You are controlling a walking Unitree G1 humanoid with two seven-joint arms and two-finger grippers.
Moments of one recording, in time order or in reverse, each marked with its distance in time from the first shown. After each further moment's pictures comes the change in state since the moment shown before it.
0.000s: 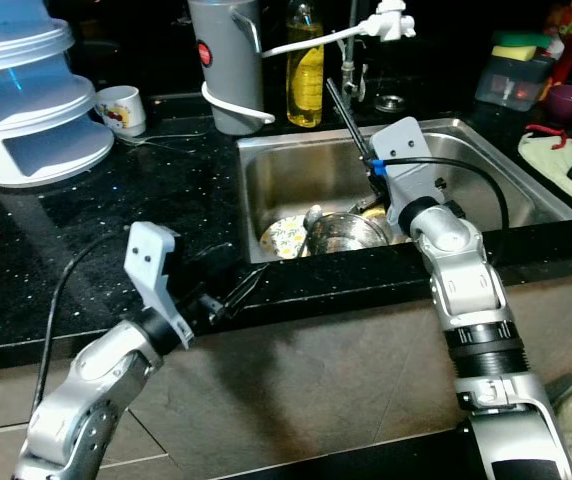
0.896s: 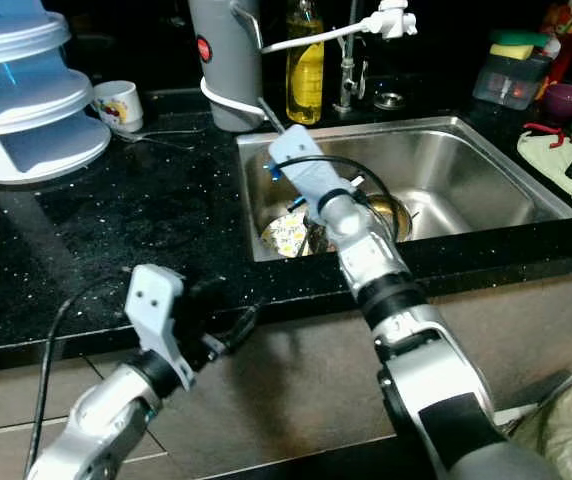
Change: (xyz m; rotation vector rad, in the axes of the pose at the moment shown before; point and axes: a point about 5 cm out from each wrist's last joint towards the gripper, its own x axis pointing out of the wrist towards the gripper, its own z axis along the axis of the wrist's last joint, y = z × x) left arm -0.019 -0.029 -0.017 0.024 0.039 -0.023; right arm 0.063 0.090 0.023 -0.203 0.029 0.083
